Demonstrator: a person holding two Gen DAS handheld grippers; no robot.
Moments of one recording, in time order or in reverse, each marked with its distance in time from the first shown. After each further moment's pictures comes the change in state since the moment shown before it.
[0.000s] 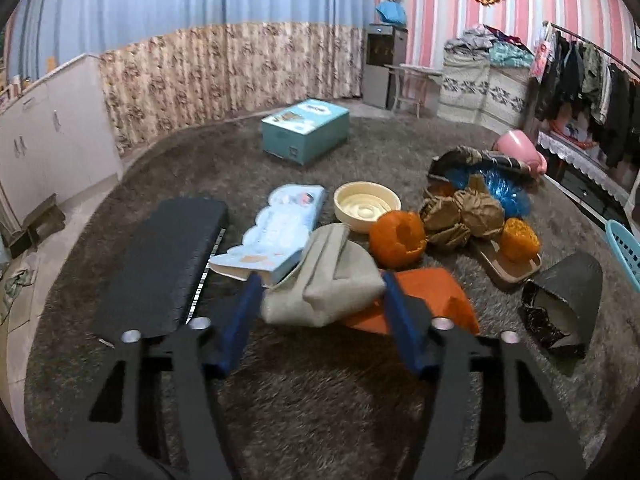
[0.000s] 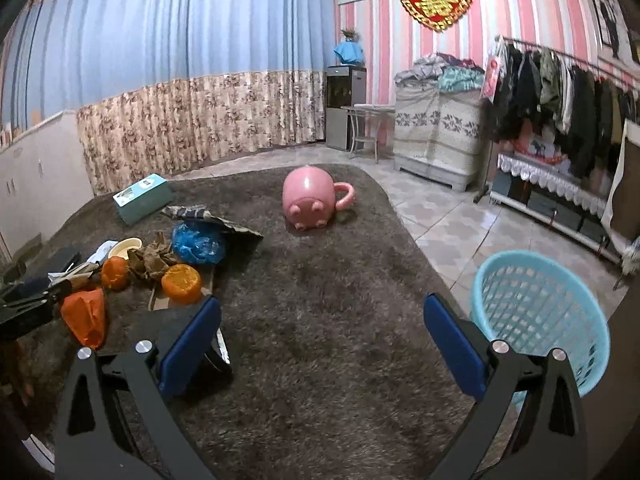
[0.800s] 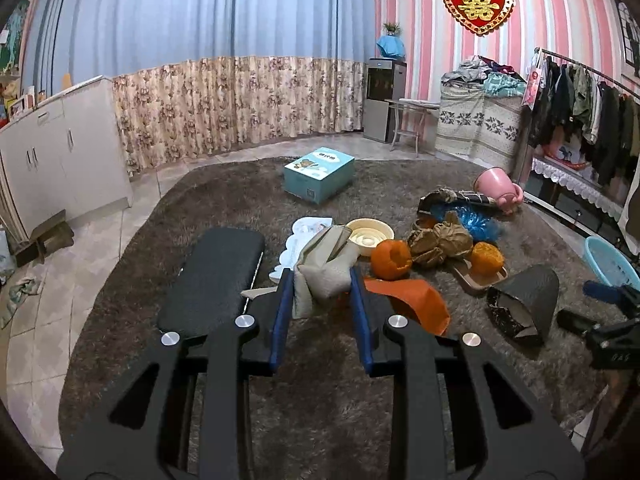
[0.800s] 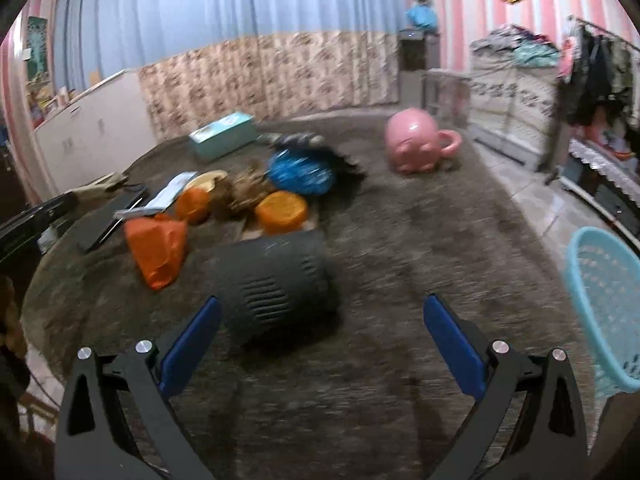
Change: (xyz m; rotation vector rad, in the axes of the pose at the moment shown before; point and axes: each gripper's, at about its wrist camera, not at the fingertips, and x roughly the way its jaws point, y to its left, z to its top) left arm -0.082 0.018 -0.006 -0.014 -0.124 0.004; right arm 0.019 0.066 -0.032 -0.135 0.174 0.269
